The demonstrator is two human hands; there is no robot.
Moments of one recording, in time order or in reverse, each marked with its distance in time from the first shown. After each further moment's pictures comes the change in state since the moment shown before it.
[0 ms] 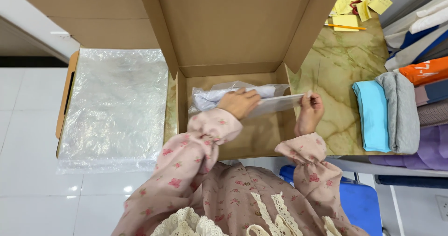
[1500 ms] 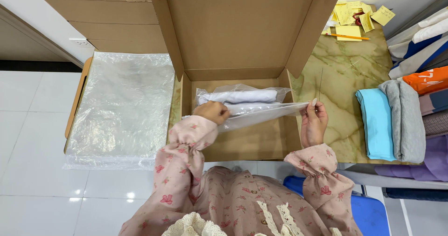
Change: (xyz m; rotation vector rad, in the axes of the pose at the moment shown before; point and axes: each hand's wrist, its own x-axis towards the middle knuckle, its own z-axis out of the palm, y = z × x) left_hand -0.052 -0.036 -0.050 -0.221 -0.519 -0.645; right_hand -0.015 -0.028 -0.015 0.159 -0.132 0.144
